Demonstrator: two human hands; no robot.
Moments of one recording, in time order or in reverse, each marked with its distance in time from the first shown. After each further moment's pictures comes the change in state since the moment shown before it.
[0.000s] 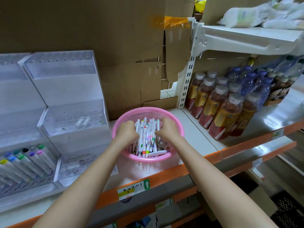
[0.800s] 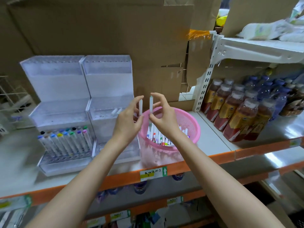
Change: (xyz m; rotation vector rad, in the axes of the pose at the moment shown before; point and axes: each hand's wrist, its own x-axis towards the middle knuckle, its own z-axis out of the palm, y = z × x) left_hand -0.087 -0.038 -0.063 -0.315 0.581 0.403; right_hand -0.066 -0.091 0.013 0.480 0.208 -0.635
